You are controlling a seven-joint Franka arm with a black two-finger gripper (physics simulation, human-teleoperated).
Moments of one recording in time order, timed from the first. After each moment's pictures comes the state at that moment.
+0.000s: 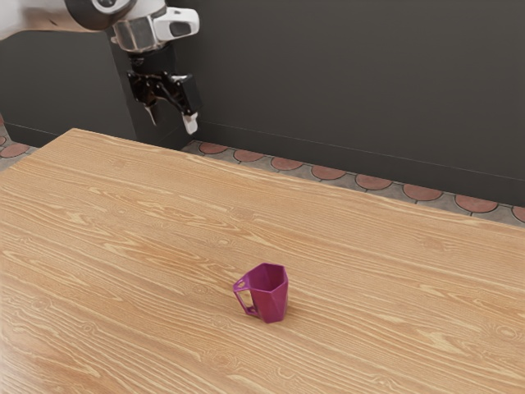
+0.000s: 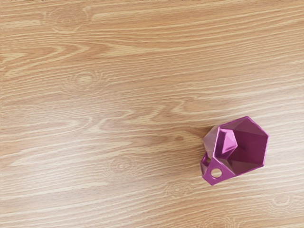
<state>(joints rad) -0.16 0.05 0.10 -1.48 -0.07 1.58 0.09</state>
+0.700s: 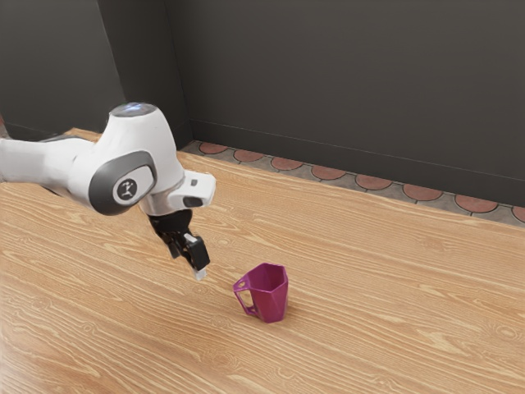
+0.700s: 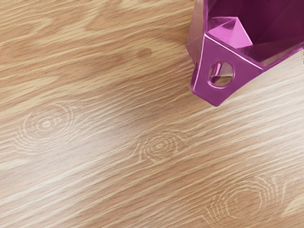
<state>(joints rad) -0.24 -0.16 0.07 -2.34 -0.04 2.23 0.22</state>
